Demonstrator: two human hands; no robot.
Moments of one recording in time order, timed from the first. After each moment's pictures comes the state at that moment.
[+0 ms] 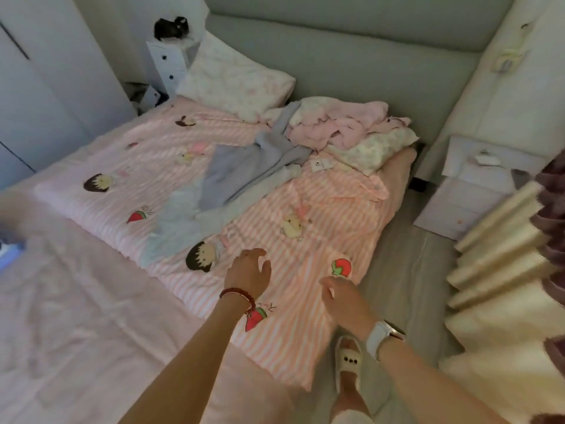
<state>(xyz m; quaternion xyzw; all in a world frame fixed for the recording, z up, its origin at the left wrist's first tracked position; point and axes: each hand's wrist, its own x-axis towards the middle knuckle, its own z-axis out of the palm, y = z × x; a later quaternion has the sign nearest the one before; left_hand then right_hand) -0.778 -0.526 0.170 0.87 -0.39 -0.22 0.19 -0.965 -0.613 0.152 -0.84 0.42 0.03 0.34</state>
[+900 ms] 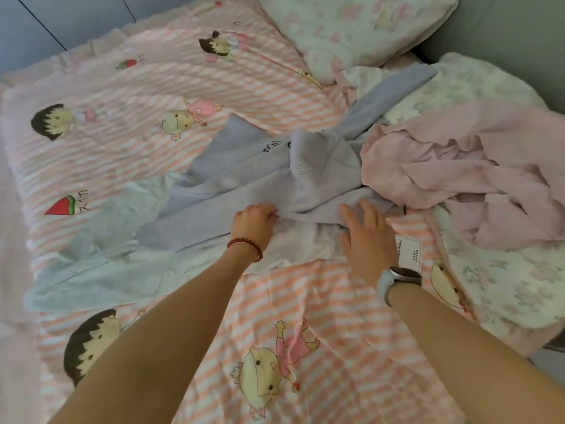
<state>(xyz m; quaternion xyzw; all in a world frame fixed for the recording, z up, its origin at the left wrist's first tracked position) -0.497 -0.921 -0.013 0.95 -0.22 -0.13 0.16 -0.626 -1.089 -0.008 -0.97 0.21 0.02 0.13</state>
